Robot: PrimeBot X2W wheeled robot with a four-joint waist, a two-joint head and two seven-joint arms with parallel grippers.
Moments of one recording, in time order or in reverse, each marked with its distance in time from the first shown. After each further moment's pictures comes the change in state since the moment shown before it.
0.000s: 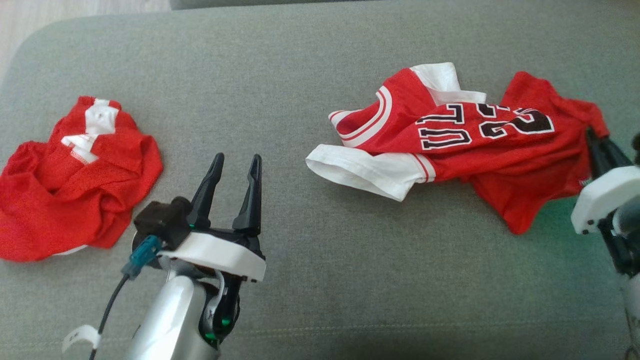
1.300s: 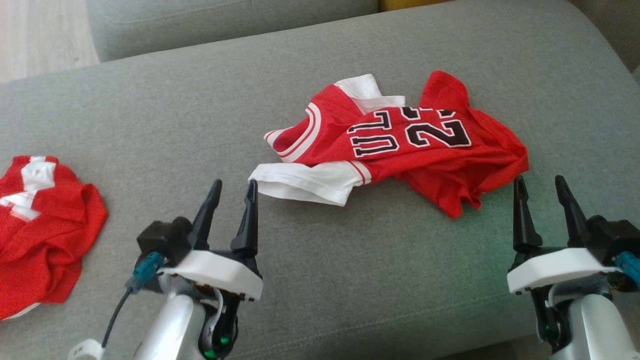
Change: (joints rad) left arm 0.046 0.000 0.005 0.052 -0.017 0.006 0.000; right arm 0.243 0.293 -0.051 -0.140 -0.015 0.000 -0.299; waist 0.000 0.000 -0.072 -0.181
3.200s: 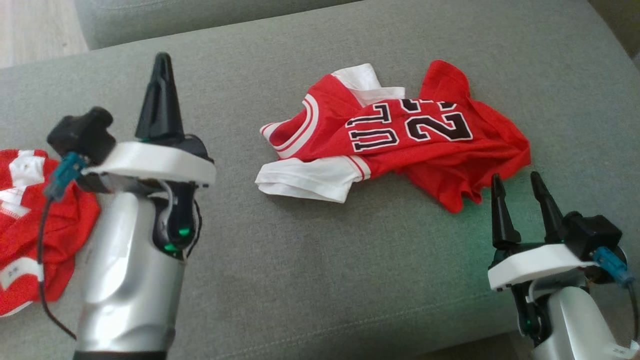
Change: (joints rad) left arm -0.325 -0.003 0.171 0.066 -0.058 -0.010 0.000; right arm -0.051 0.000 0.067 0.097 0.028 0.000 -0.062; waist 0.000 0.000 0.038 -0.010
